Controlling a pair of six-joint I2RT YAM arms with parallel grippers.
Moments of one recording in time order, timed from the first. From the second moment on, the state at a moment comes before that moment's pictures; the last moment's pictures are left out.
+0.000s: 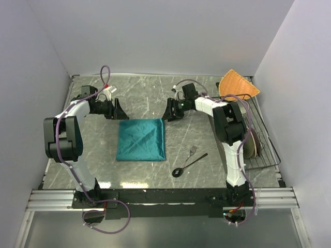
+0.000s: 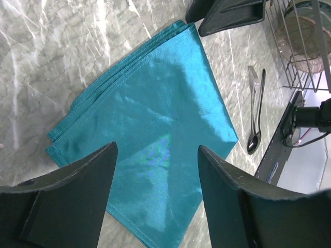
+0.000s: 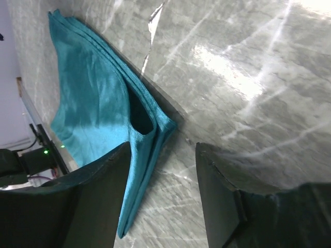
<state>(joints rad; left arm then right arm) 0.08 1.82 1.25 -0.54 1.00 0.20 0.36 2.24 1.59 -0.33 -0.74 0.32</state>
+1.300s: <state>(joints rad) 0.11 1.81 1.21 -0.53 0.92 0.21 0.45 2.20 1.53 -0.20 -0.77 0.25</state>
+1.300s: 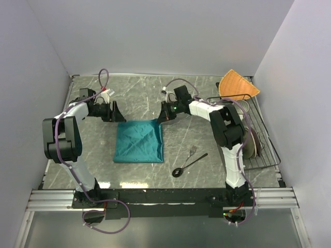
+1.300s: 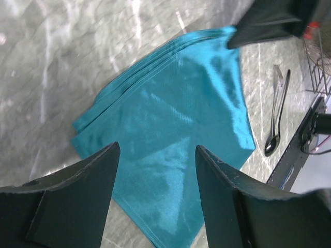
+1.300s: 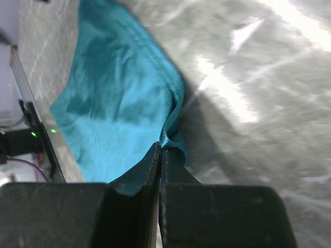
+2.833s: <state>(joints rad) 0.27 1.62 1.00 -0.45 0.79 0.11 0.72 1.81 1.14 -0.29 -0.65 -0.96</state>
